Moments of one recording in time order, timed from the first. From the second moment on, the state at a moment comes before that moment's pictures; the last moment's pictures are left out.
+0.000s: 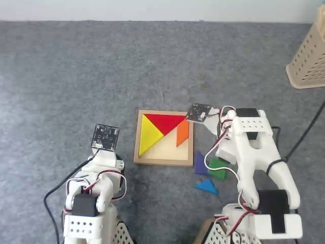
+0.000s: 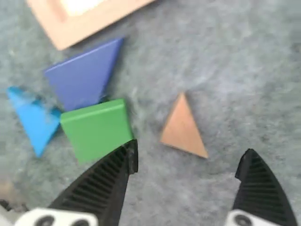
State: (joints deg) left arm -2.1 -103.4 97.6 72.0 -0.7; right arm -5.6 -8.6 39.1 67.7 59.2
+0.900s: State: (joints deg) left arm -2.1 -103.4 97.6 72.0 -0.7; right arm -5.5 -8.6 46.9 58.5 59.9
